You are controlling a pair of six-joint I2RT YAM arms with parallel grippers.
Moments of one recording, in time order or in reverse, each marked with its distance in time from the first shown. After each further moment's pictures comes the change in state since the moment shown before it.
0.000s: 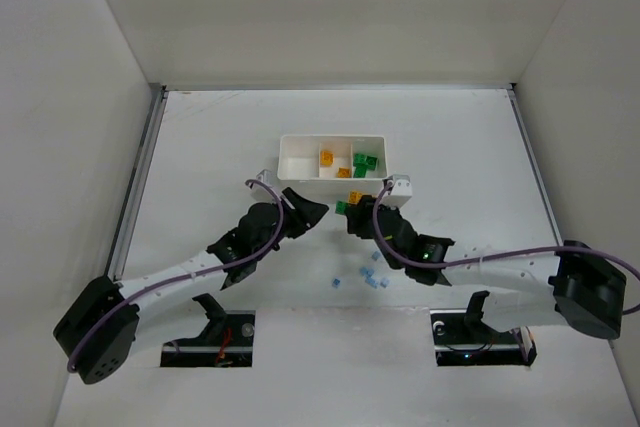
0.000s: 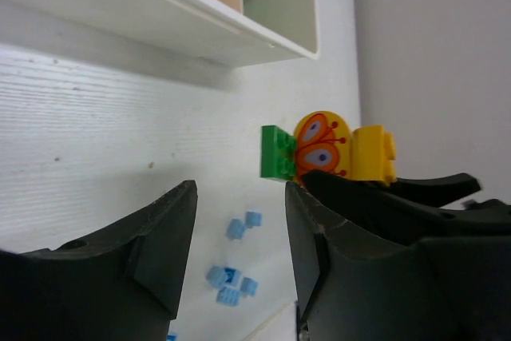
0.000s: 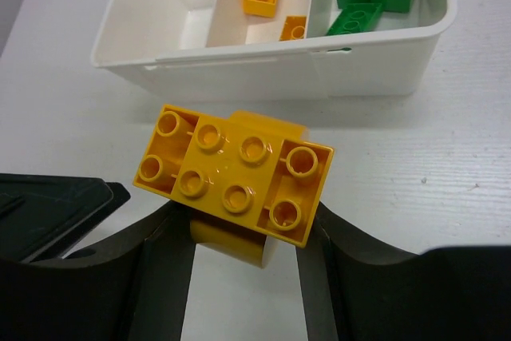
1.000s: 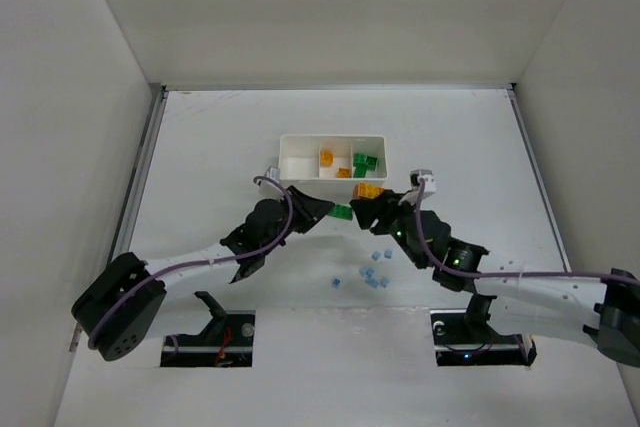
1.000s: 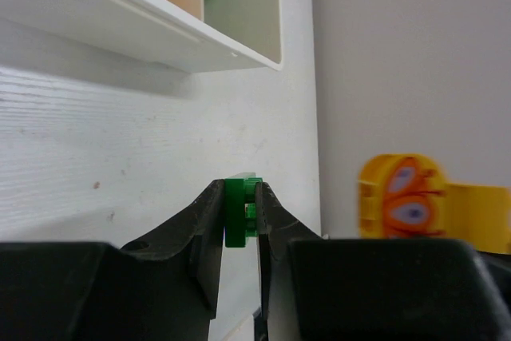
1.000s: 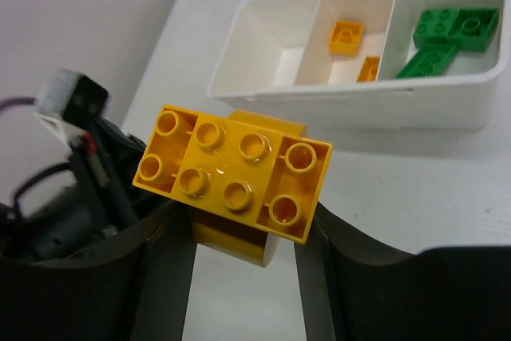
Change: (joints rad) left arm 0.010 0.164 0.003 0.245 0.064 -0.101; right arm -0.045 -0.240 -0.074 0.070 -0.173 0.006
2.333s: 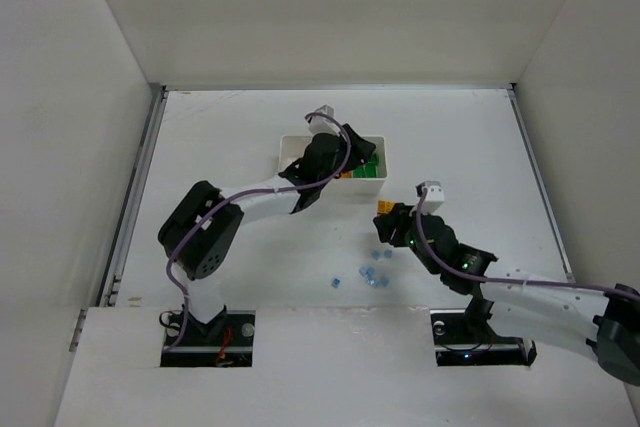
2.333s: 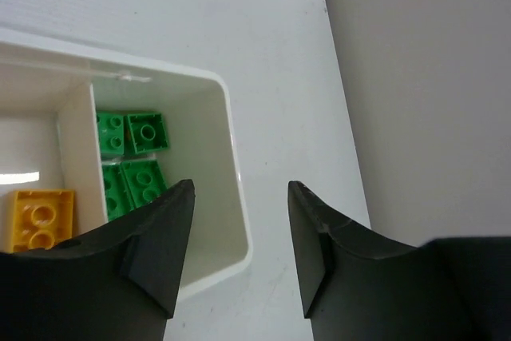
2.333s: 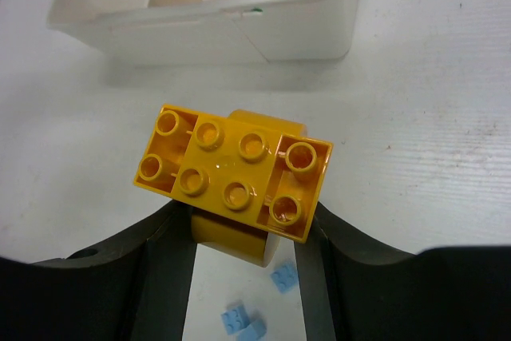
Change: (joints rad) left arm 0.040 0.624 0.729 -0.111 -0.055 0.275; right arm -0.131 -0.122 -0.145 -0.179 -0.071 -0.058
